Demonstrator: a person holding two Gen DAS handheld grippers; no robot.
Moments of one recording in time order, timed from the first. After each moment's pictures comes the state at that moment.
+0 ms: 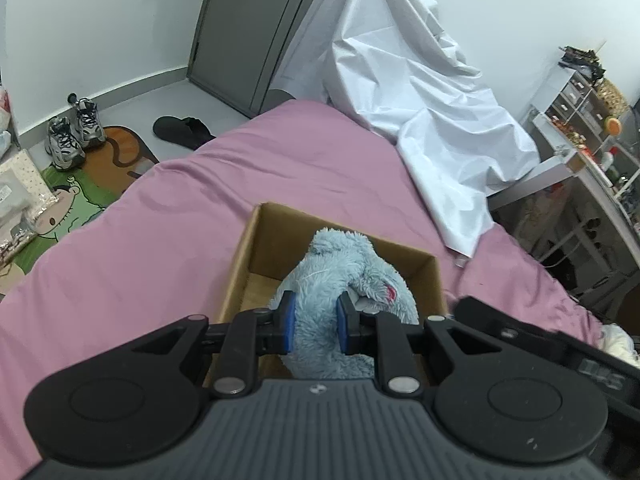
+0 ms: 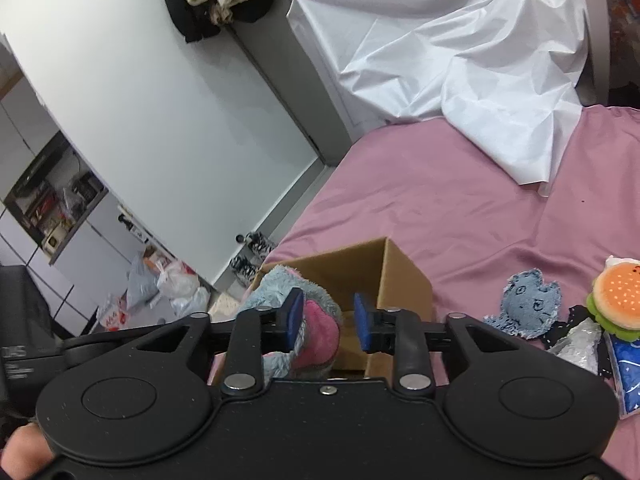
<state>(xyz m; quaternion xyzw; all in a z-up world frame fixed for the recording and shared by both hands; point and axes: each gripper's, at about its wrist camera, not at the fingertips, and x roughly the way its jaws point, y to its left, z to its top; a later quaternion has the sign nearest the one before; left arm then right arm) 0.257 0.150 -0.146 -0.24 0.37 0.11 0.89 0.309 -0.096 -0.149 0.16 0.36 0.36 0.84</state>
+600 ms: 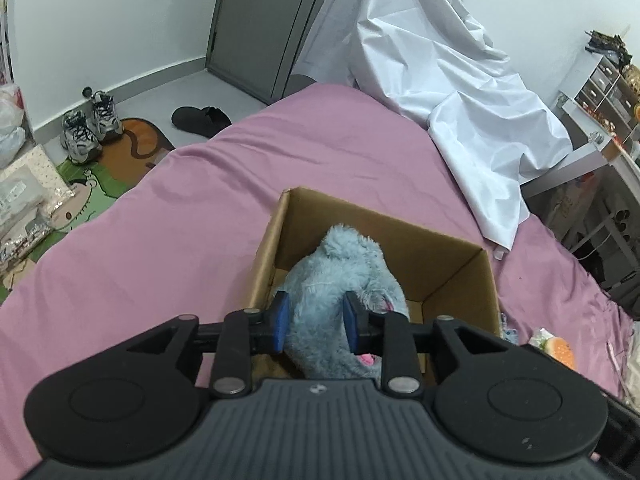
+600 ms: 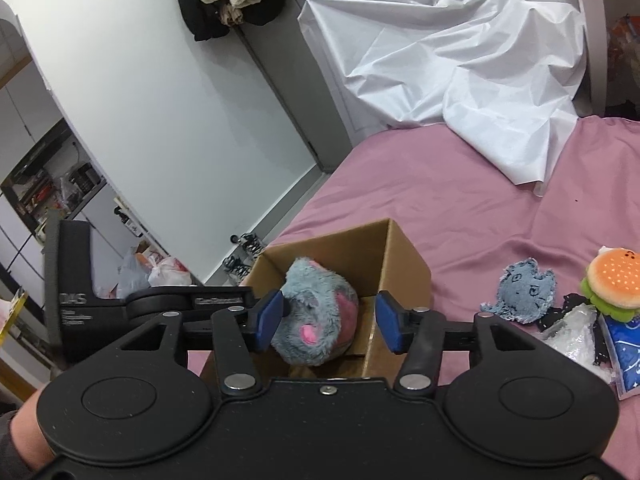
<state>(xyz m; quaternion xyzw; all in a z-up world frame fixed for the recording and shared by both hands) 0.270 0.159 -0.165 -0.23 0.40 0.13 0.88 0.289 -0.090 -0.156 0.14 0.34 0.36 0.86</state>
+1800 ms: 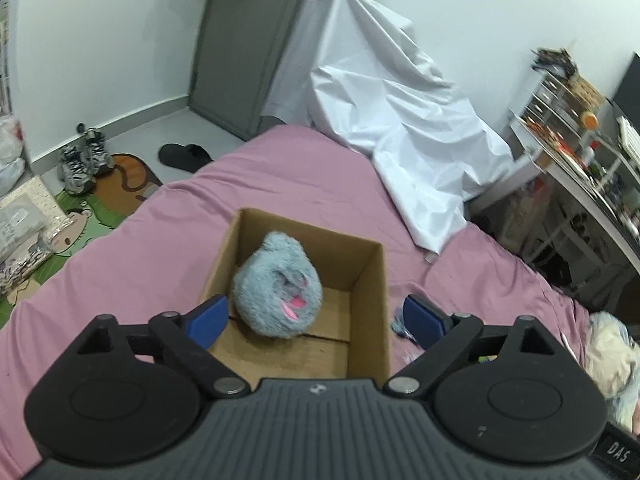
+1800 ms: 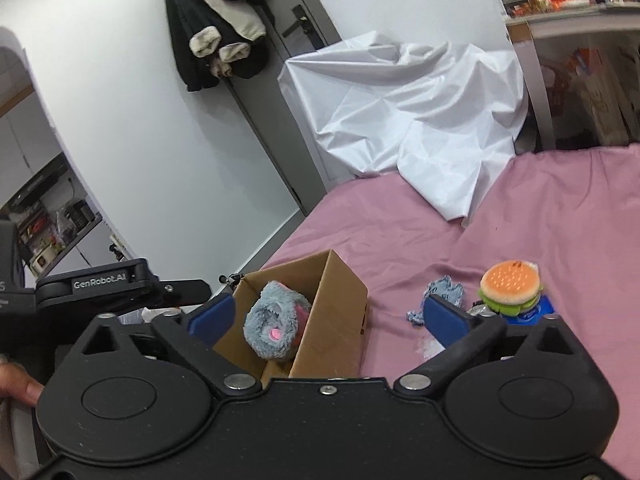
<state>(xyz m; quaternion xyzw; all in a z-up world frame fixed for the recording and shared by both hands) 0.210 0.101 -0.094 -0.21 0.35 0.11 0.91 0.248 -0.178 -0.138 0.15 0.28 0.33 0.89</state>
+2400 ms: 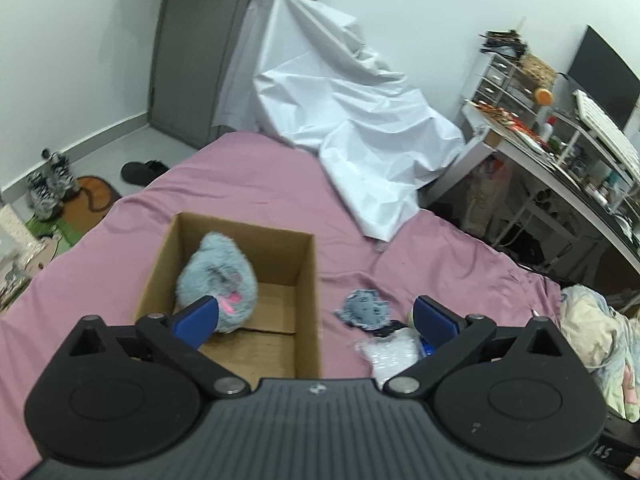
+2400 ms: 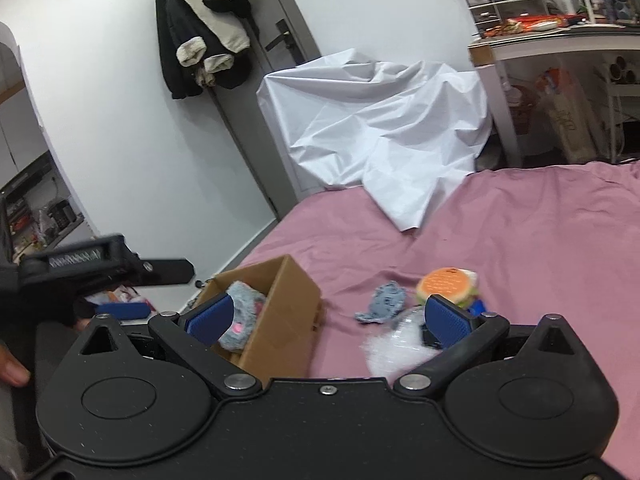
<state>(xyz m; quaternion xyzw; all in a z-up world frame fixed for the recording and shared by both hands) 0.208 0.053 -0.080 -0.18 0.33 0.06 0.92 0.237 -0.224 -0.143 0.14 0.26 0.30 0.91</state>
